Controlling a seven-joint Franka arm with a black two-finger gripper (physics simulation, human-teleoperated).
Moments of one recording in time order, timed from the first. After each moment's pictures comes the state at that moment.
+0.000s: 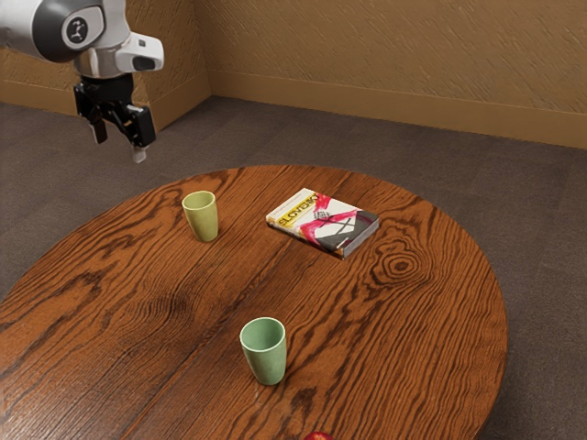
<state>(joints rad) -0.03 -0.06 0.11 -1.68 0.20 1.65 0.14</state>
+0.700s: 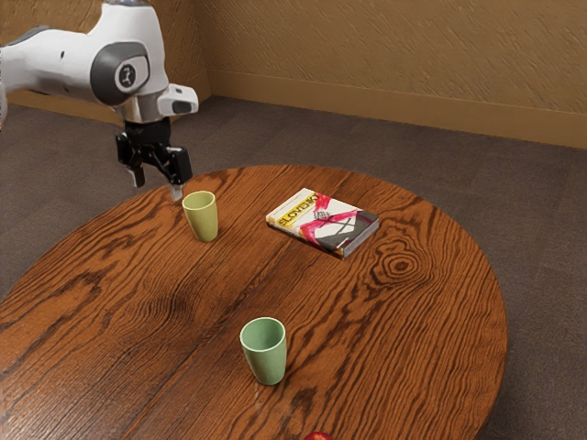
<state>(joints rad) 0.00 0.13 0.11 -1.68 0.07 1.74 0.11</state>
